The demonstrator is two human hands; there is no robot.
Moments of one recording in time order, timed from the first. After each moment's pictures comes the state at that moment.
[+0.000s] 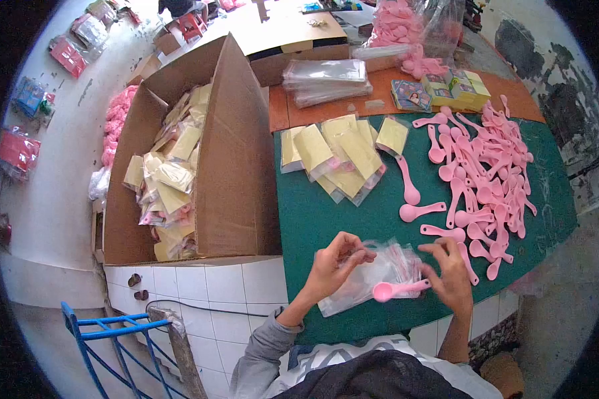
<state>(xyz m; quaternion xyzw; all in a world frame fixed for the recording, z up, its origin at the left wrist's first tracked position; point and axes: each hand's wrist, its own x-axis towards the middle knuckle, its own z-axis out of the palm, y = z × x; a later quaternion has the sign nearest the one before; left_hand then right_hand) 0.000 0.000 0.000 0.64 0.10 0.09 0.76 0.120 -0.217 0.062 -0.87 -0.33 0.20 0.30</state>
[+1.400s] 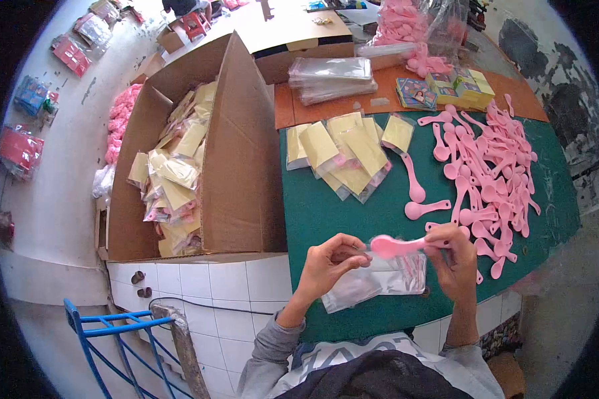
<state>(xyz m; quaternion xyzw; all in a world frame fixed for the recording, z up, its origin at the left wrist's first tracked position) -0.013 0.011 0.022 0.64 0.13 0.09 0.75 0.118 -0.175 0.084 -0.75 -0.40 0.03 0.53</state>
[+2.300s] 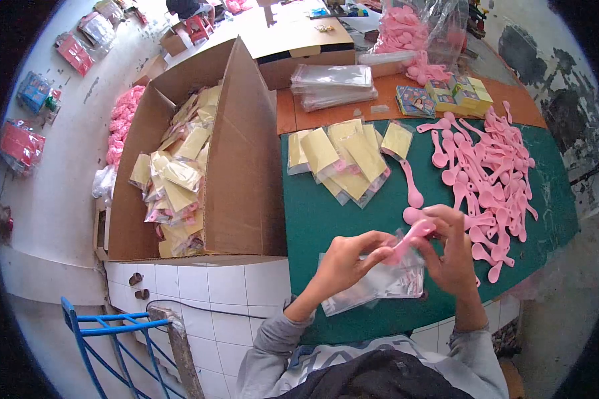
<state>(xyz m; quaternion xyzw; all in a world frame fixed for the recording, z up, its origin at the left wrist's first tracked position) 0.019 0.003 0.065 0.81 0.06 0.08 0.58 0.124 -0.154 0.100 -0.72 -0.44 0.06 0.53</state>
